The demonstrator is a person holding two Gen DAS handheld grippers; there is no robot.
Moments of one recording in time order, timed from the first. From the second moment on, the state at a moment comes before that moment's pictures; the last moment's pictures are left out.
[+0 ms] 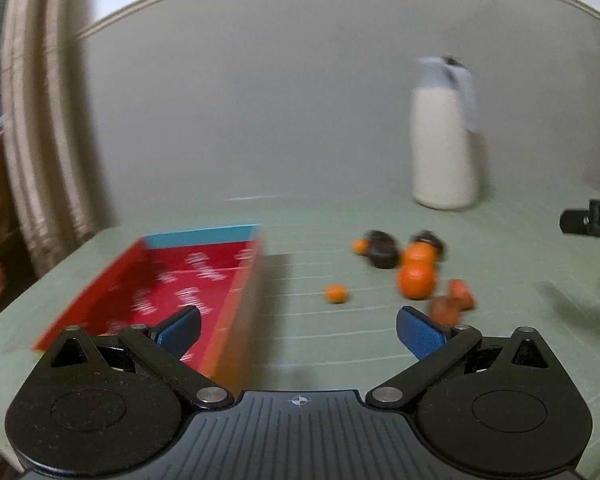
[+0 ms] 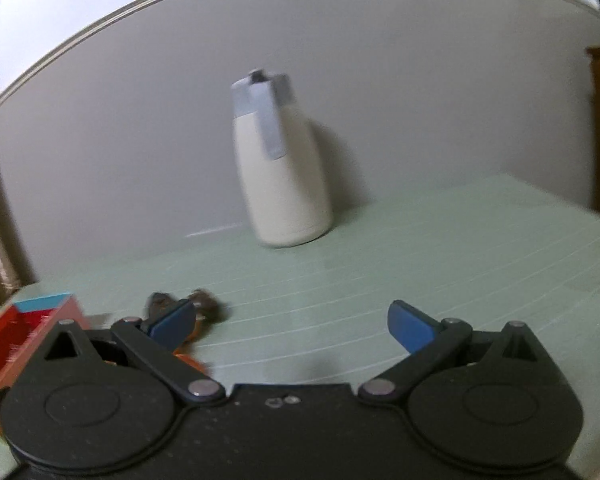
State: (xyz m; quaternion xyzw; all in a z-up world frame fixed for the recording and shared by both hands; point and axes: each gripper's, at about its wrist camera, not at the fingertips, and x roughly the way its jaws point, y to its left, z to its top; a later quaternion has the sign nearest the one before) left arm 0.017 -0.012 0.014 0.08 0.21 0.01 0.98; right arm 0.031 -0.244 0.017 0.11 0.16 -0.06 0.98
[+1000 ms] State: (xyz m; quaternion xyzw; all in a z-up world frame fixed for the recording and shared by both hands) left arm 0.085 -0.119 -0.029 0.12 0.27 -0.09 0.95; right arm -0.004 -0.326 0.014 0.13 0.13 -0.19 0.97
